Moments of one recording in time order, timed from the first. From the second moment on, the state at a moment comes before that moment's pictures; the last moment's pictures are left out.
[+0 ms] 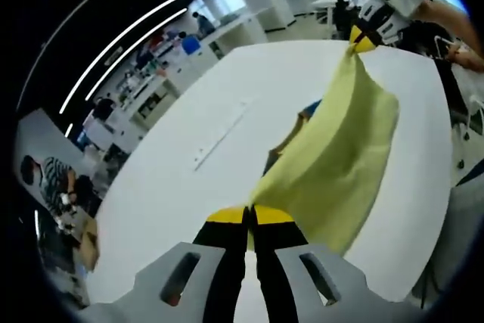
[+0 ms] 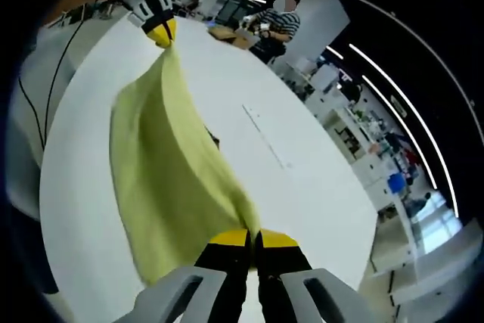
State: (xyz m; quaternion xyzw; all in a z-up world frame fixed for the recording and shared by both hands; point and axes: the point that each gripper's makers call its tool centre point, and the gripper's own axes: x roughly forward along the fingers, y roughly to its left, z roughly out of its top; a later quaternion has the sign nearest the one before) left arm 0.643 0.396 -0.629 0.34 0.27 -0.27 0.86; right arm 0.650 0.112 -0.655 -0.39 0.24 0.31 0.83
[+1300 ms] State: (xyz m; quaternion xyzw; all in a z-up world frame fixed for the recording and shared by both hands) left arm 0.717 0.405 -0.772 0.30 0.36 -0.28 0.84; right arm 0.712 0.105 -0.779 -0.29 0.36 0.33 0.82
